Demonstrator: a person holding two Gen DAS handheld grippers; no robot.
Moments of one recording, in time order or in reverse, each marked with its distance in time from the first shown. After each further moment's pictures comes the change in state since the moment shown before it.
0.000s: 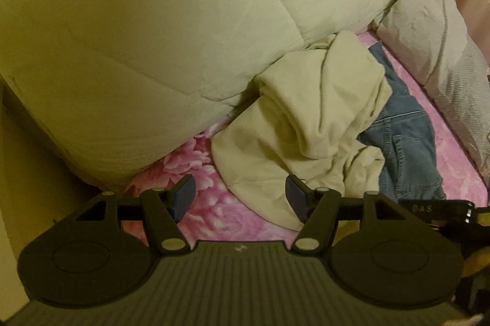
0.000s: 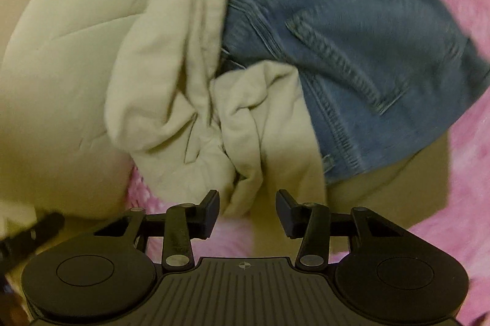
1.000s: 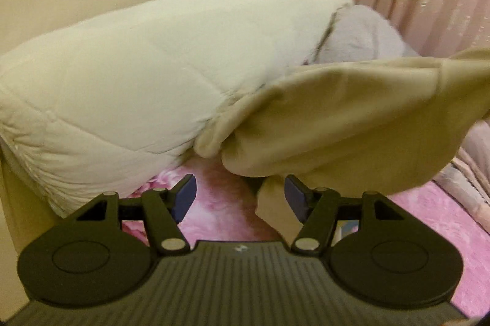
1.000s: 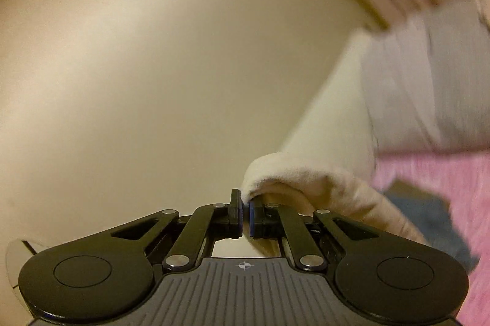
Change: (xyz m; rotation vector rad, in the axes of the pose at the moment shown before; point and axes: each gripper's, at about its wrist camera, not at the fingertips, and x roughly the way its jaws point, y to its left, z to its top) left arm -0.125 -0.081 -0.011 0.116 -0.198 -0.135; right arm -0.359 0.032 -0.050 -0.150 -0.843 0.541
